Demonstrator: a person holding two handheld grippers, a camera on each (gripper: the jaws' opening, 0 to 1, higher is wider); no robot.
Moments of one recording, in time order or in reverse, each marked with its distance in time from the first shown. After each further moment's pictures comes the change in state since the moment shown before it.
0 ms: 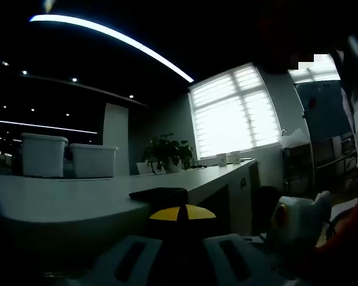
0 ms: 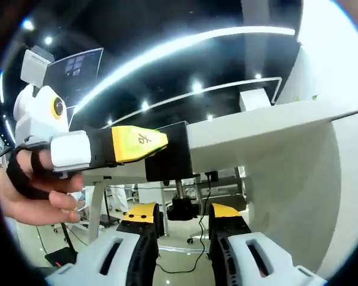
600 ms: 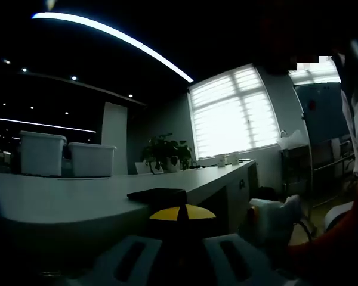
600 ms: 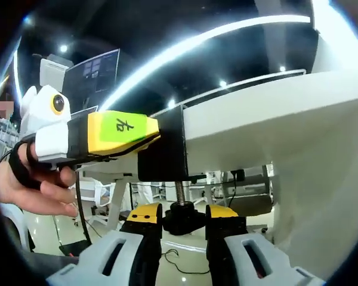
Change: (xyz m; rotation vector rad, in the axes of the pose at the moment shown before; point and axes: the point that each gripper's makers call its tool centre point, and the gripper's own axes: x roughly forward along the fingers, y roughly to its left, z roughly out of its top) left arm 0.002 -0.002 0.001 -0.003 0.006 -0.013; right arm 0.033 0.006 -0.009 0.010 0.004 0.247
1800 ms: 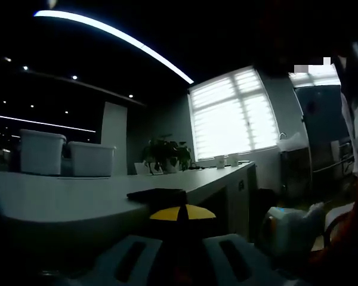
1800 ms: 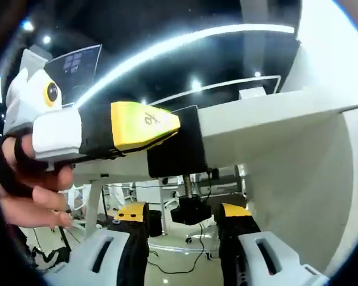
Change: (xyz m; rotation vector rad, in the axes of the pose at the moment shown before) left arm 0.000 -0.001 0.000 0.000 -0.003 -0.001; right arm -0.008 0.002 -0.002 -0.044 0.014 -0.302
